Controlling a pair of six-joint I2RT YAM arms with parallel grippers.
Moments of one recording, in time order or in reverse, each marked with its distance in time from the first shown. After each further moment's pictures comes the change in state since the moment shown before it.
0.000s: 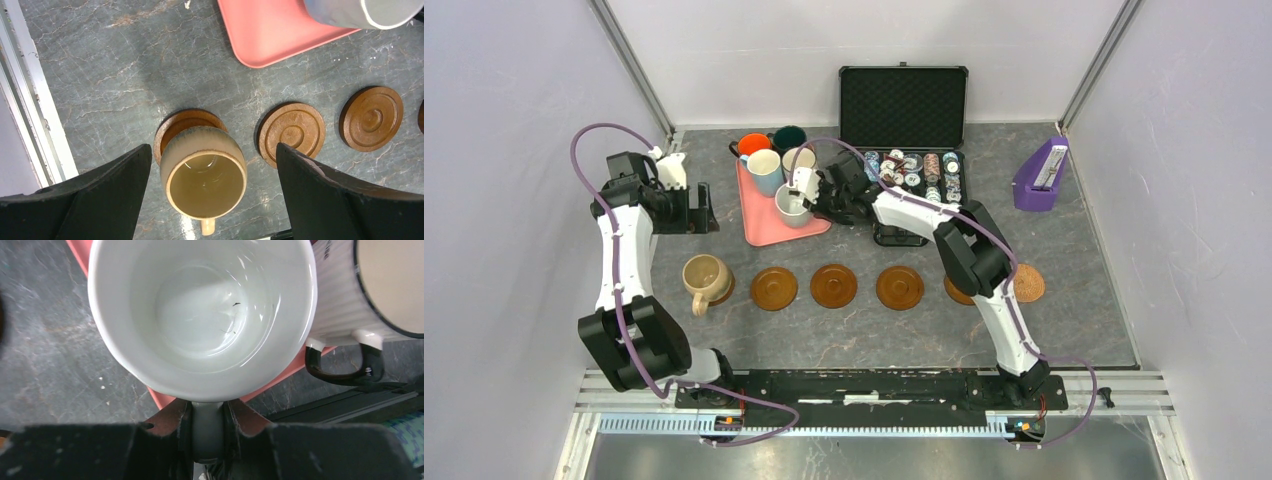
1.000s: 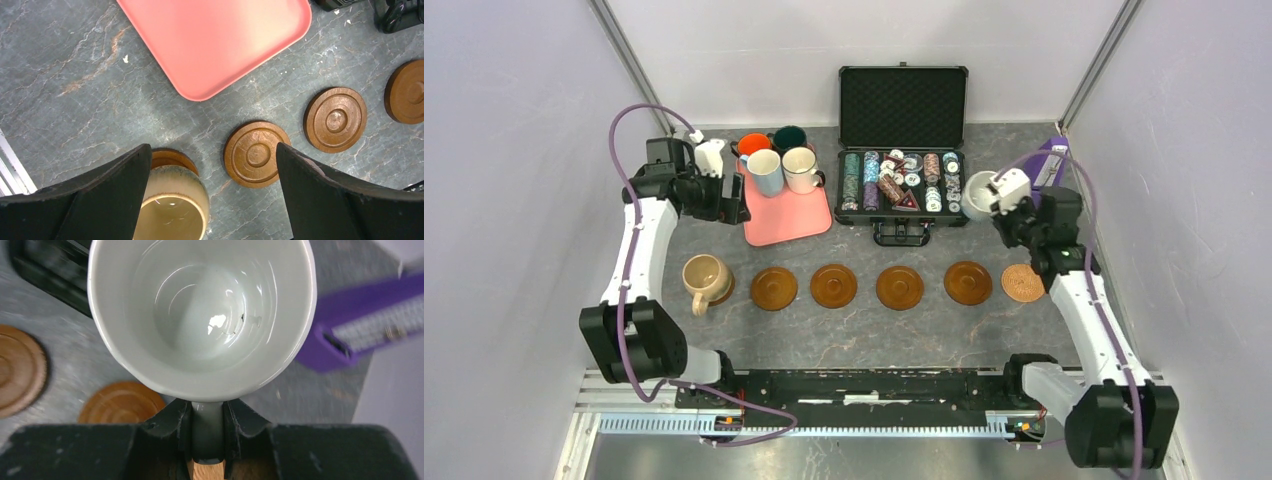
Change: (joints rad) left arm -0.215 0.008 0.030 0.070 0.019 -0.036; right arm -0.668 -1.257 -0.998 -0.084 0.027 0.100
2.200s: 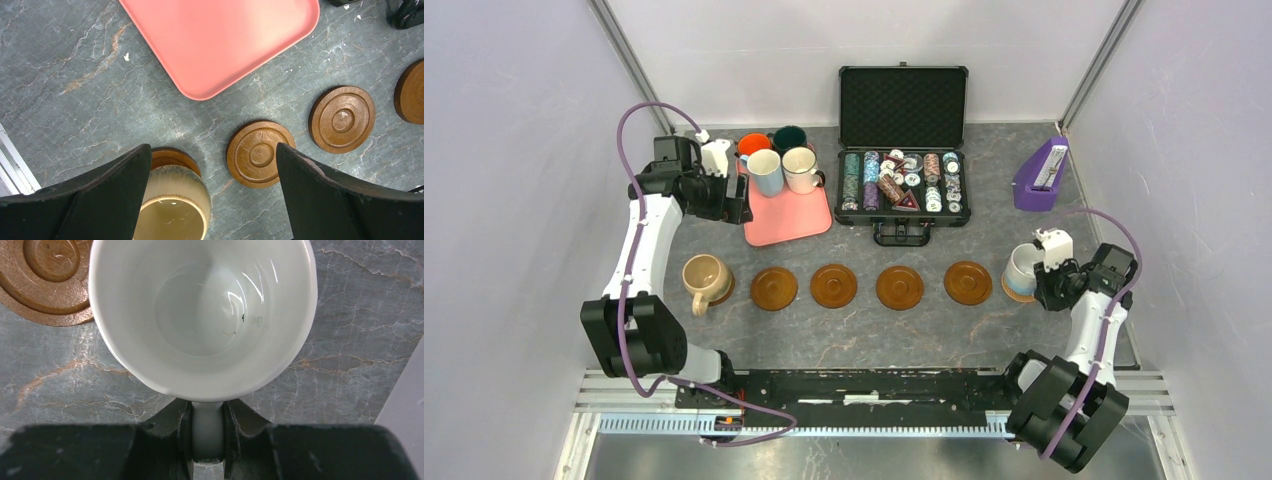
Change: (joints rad) left arm -0.042 0.031 0.016 -0.004 -0.047 -0.010; right arm -0.670 -0.055 -0.197 -0.426 -0.208 -0.393
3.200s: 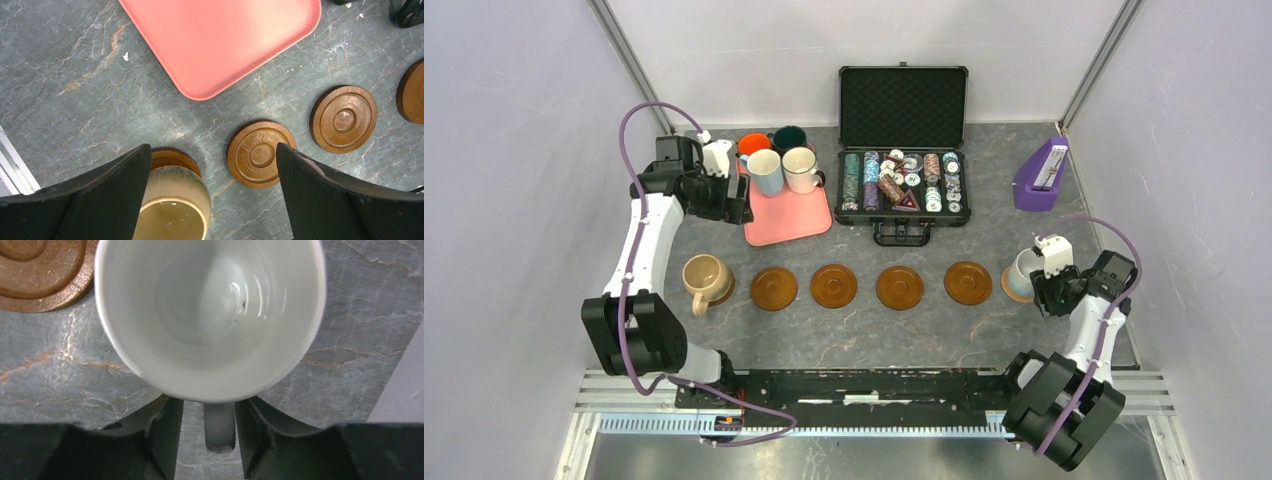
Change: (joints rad) left arm -0.006 0.006 -0.002 0.001 -0.009 0.000; right arm -0.047 -0.002 -0.055 0.062 0.013 -0.056
